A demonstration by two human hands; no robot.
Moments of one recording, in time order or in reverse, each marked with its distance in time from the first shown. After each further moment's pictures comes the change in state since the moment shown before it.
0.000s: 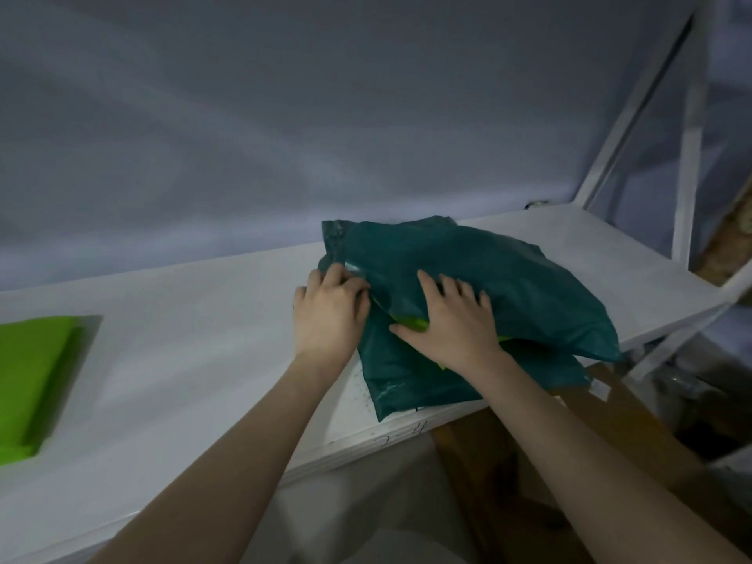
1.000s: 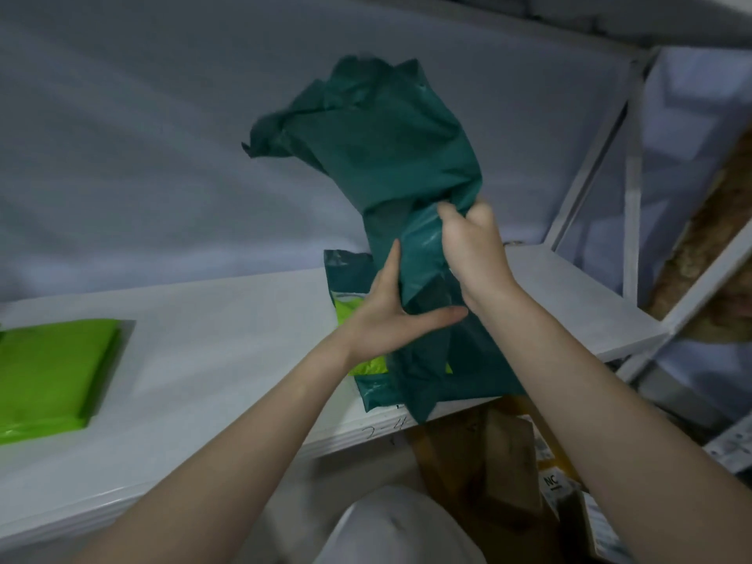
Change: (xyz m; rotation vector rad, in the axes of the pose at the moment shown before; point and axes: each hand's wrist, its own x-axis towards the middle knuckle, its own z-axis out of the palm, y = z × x) left_hand -0.008 0.084 -0.104 -1.092 -0.501 -0.096; right_hand -0.033 -0.032 -0.160 1.215 0.421 0.075
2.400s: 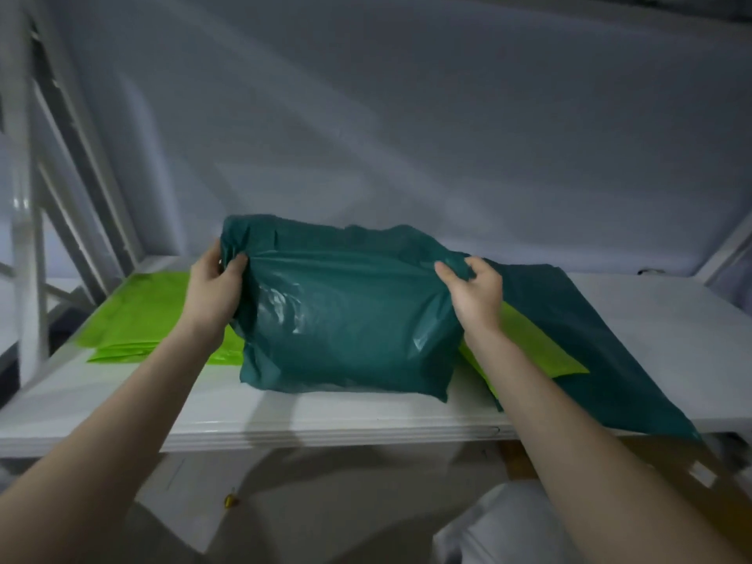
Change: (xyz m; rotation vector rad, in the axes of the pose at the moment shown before) left_hand -0.173 -0.044 -0.257 0.002 1.009 -0.085; right_hand -0.058 0.046 0.156 0.084 -0.114 0.133
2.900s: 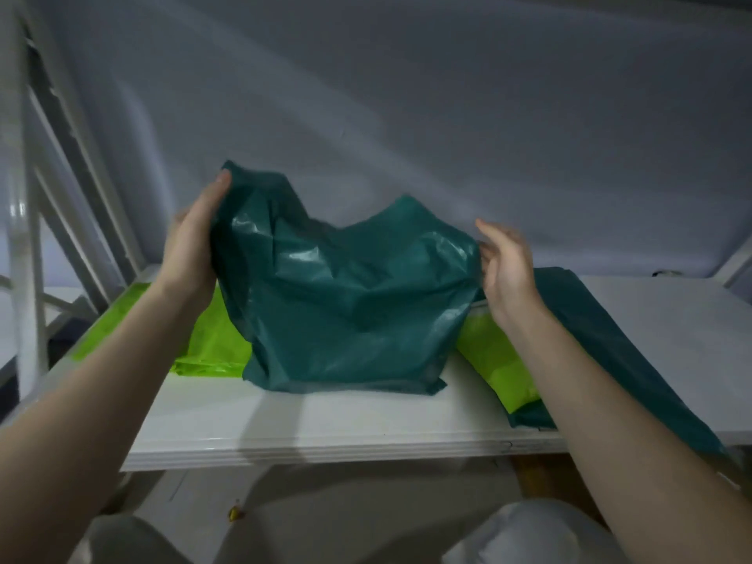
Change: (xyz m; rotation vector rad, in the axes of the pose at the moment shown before) left_hand 0.034 0.044 0.004 -0.338 -0.092 0.003; right_hand 0.029 -0.035 -0.010 0.493 -0.125 0.149
